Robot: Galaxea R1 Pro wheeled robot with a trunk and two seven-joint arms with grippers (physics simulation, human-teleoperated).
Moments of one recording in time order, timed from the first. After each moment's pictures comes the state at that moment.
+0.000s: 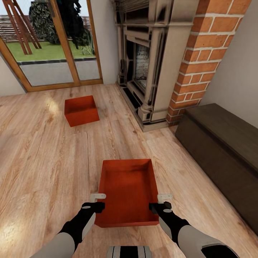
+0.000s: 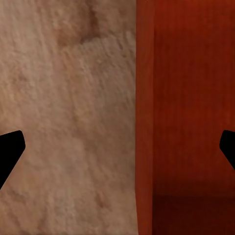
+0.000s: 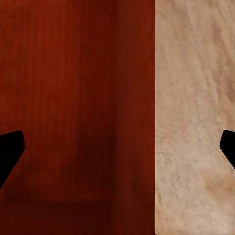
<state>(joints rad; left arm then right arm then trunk) -0.61 -0.09 -0.06 -0.46 0.05 0.22 0.19 -0.73 0.12 0.08 -0.15 0.03 -0.03 -0.16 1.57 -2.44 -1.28</state>
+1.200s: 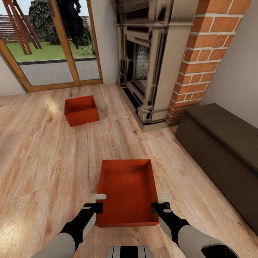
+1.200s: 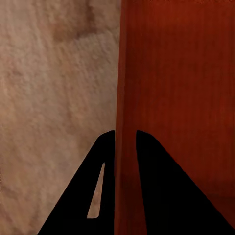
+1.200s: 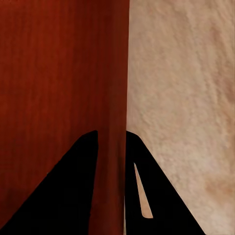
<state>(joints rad) -0.61 -0.09 -0.06 -0.44 0.08 0.21 0.19 -0.73 0.12 0.08 -0.15 0.02 -0.04 -0.17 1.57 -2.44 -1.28</state>
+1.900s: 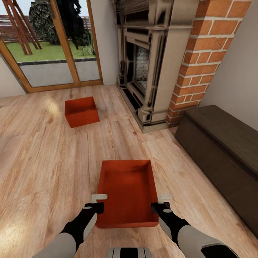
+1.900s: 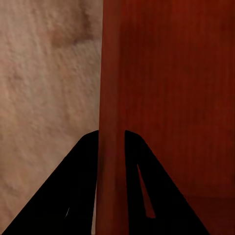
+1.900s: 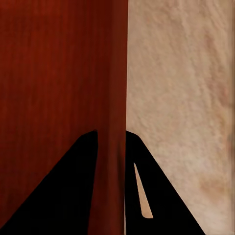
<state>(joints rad) -0.61 -0.10 -0.06 -0.45 0.07 0.22 0.19 -0.73 0.12 0.08 -0.15 0.02 -0.04 -0.17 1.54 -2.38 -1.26</state>
